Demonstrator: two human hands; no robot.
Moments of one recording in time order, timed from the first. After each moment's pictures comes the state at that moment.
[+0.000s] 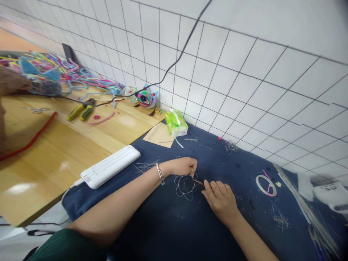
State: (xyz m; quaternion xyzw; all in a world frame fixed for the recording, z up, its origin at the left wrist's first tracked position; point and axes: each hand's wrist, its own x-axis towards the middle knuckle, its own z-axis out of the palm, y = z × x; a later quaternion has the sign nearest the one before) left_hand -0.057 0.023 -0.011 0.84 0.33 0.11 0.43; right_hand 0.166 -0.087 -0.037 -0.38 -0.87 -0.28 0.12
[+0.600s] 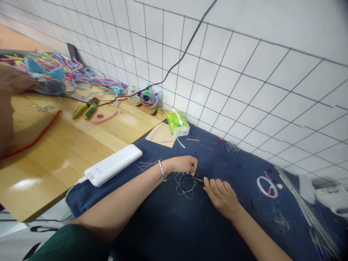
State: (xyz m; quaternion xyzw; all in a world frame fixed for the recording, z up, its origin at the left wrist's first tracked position) left_hand -0.059 0.031 -0.012 0.81 0.33 0.10 0.47; right_hand 0.171 -0.074 -0.033 -0.29 -0.88 -0.37 0.07
